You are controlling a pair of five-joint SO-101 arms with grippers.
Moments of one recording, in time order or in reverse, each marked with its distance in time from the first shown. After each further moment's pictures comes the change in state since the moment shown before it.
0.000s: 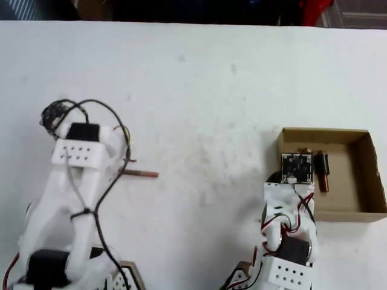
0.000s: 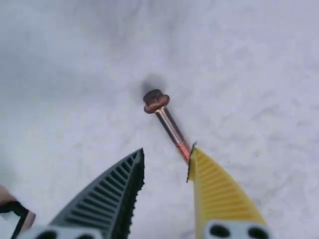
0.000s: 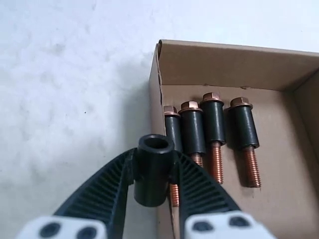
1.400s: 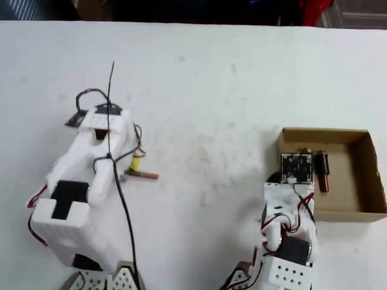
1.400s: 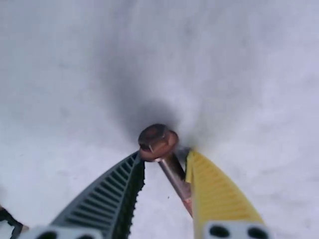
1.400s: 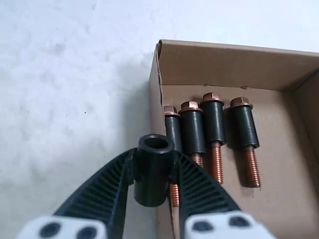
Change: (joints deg) left arm 0.3 35.5 -13.6 -3.9 0.9; right arm 0.0 0.0 0.0 0.0 0.0
